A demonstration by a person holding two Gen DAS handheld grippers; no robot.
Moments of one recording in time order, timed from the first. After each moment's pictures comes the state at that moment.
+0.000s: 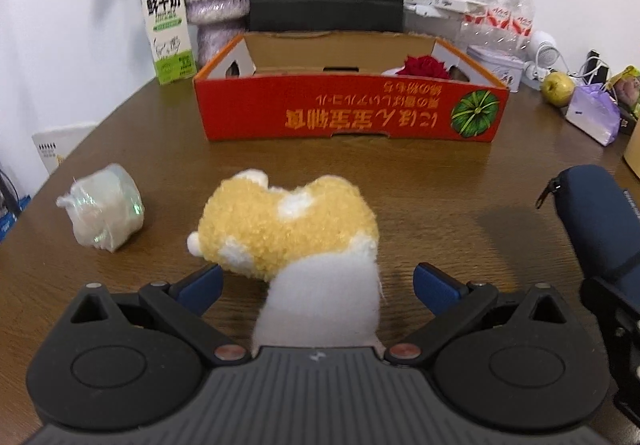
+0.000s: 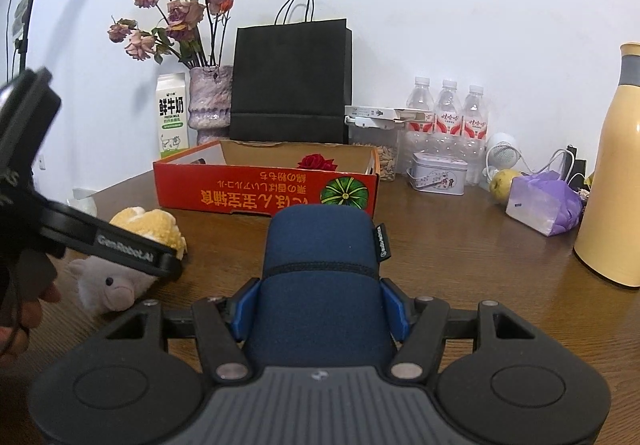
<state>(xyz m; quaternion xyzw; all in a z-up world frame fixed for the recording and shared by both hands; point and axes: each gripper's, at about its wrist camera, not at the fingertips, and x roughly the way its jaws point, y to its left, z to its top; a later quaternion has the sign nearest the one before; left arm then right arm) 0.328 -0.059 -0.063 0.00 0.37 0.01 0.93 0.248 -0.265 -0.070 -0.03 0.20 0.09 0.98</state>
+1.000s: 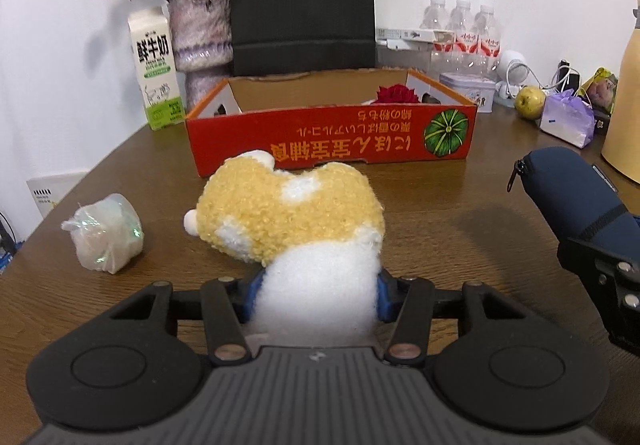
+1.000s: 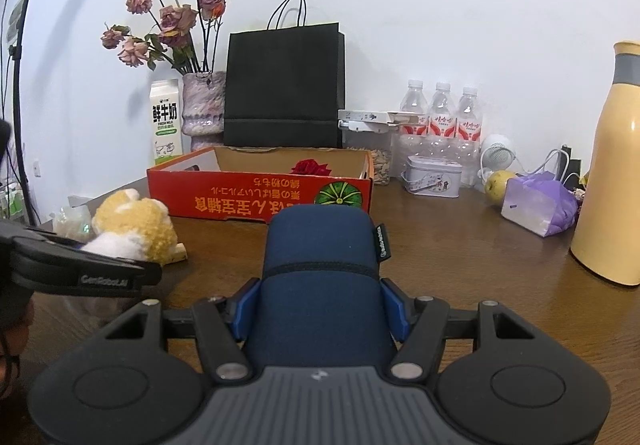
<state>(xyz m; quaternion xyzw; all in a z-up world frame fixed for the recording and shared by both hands) 0.295 -0.069 -0.063 0.04 0.29 -0.01 0.96 0.249 -0.267 -0.069 -0.02 0.19 0.08 0.98</state>
